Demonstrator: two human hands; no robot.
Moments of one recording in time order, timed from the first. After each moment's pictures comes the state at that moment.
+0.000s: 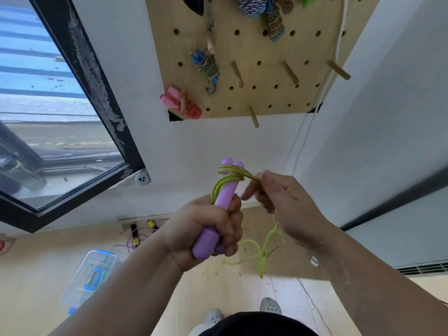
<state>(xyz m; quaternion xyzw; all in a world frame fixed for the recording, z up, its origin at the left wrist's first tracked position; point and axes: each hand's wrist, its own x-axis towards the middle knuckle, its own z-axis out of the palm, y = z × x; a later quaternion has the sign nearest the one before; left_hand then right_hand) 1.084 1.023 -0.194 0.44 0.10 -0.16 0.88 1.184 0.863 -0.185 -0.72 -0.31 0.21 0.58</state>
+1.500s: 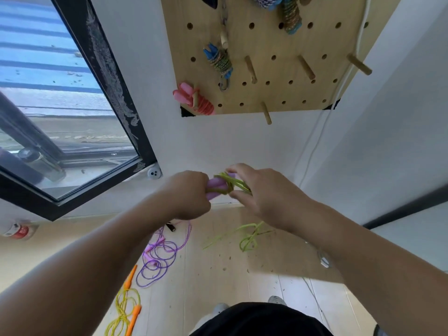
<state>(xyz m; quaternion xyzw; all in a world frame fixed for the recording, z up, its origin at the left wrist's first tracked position) 1.127 1.084 -0.213 0.98 0.14 -0.13 0.11 1.205 0.900 -0.190 -0.84 -0.48 0.13 0.21</state>
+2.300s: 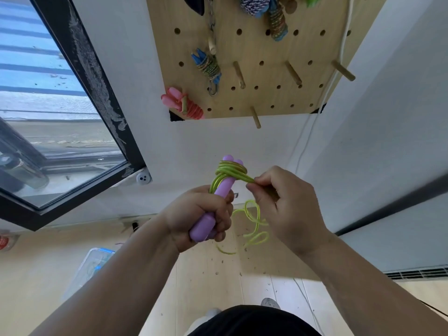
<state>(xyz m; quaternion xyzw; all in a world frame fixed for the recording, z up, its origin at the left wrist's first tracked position) 1.113 1.041 -0.203 0.50 0.16 -0.16 0.83 1.191 0.863 -0.195 -0.82 -0.38 -0.09 0.41</state>
